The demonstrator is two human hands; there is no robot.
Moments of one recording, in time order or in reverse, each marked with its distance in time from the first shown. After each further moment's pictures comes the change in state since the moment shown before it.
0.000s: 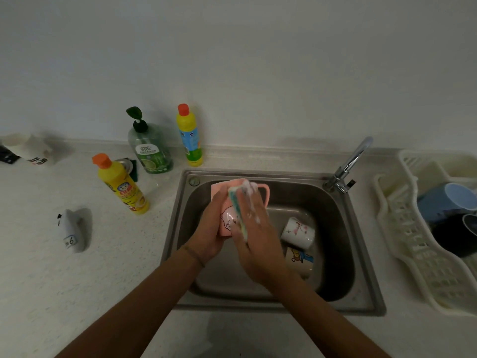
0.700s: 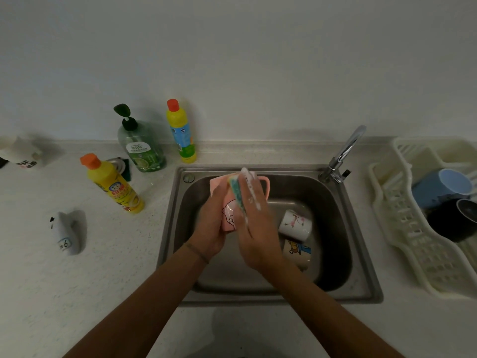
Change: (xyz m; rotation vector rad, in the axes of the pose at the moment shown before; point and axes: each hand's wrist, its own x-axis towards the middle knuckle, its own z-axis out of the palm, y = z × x) left_hand 0.007 -0.009 0.010 0.046 0.060 0.032; right_hand 0.009 0.003 0.004 0.320 0.146 0.131
